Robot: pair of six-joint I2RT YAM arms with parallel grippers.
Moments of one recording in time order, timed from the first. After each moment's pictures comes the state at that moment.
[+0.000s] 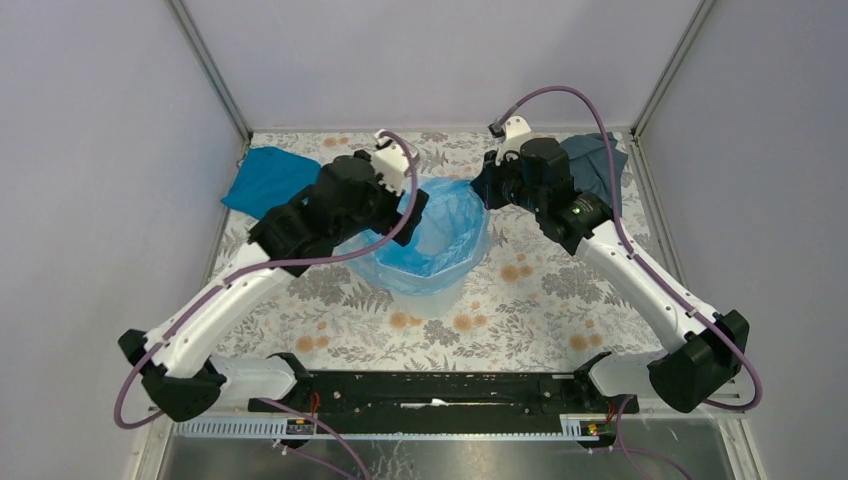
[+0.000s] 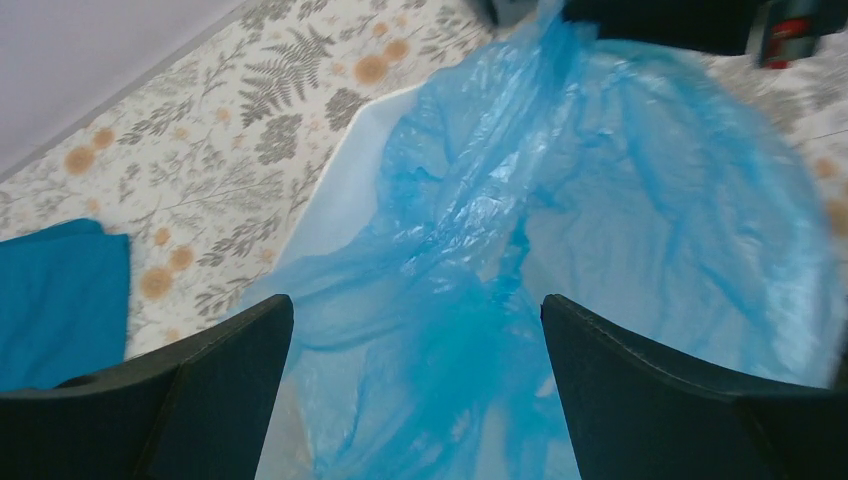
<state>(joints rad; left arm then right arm) -0.79 1.19 1.47 -0.74 -0.13 -0.03 0.56 1.32 1.28 -0.35 -0.09 0.18</state>
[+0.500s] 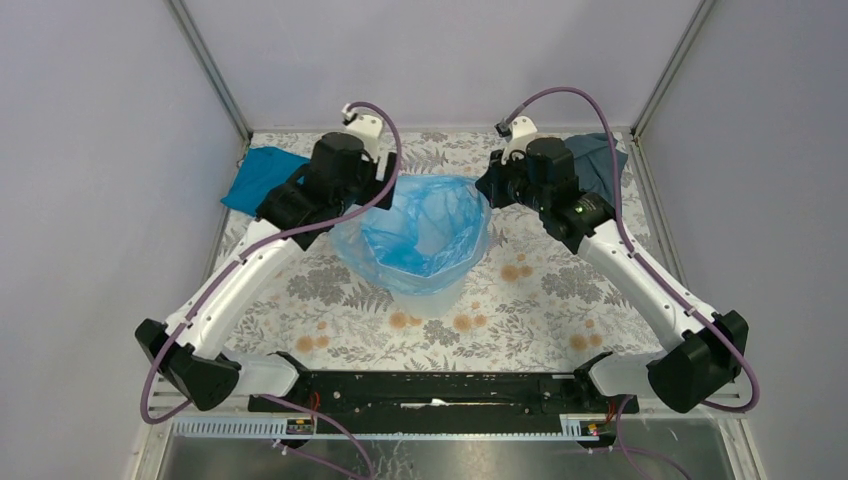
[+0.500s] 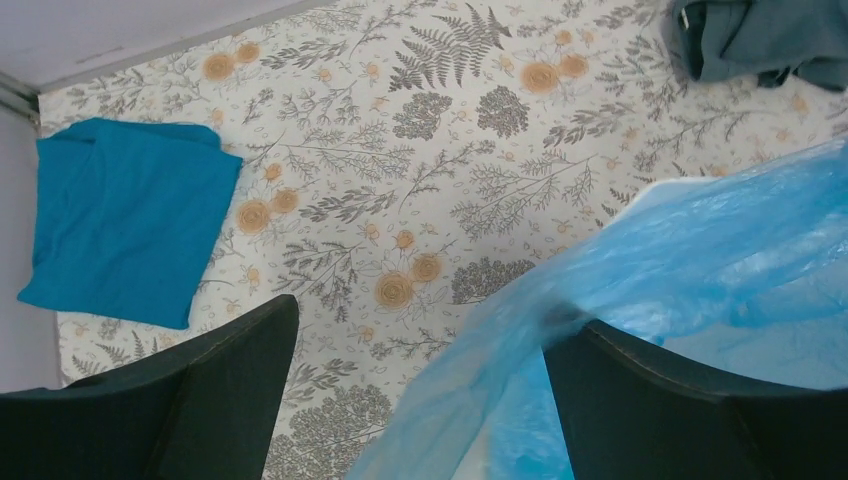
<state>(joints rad) -0.63 1.31 1.47 -0.68 -0.31 -0.08 0.52 1.32 1.25 -0.33 -0.12 0.18</state>
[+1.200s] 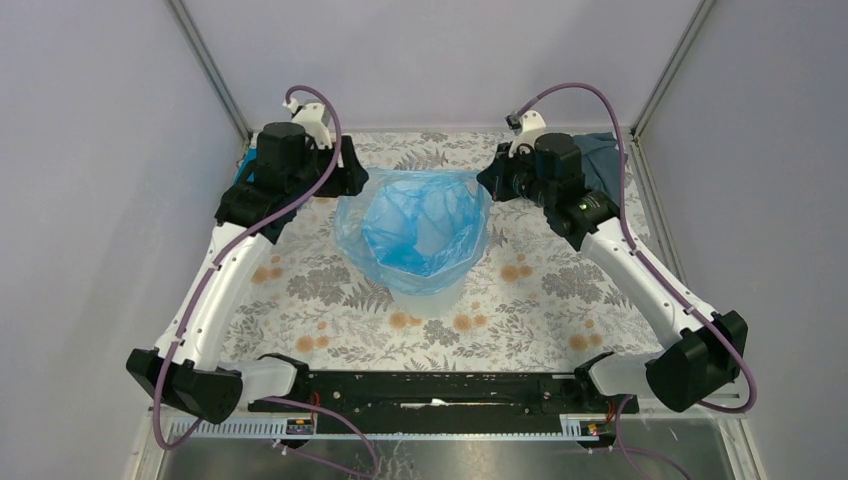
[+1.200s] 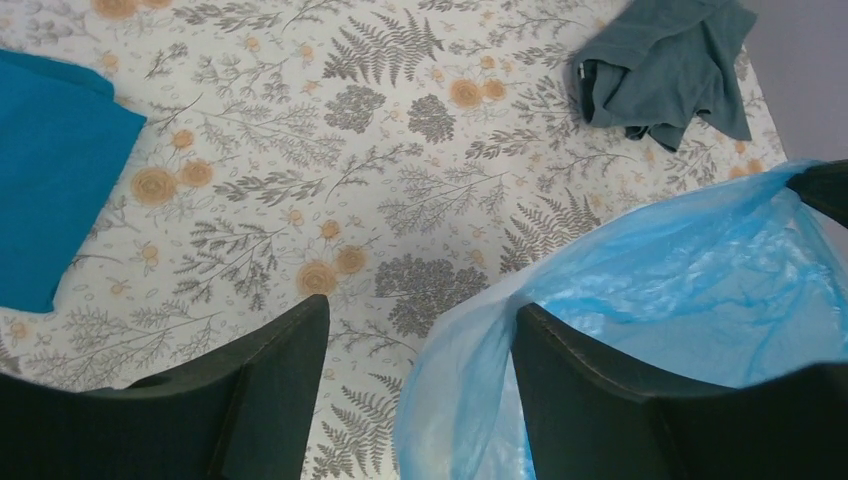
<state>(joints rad) -0.34 1.24 1.45 -0.68 0.08 -0.26 0.47 1.32 1.25 -0.28 -0.18 0.25</state>
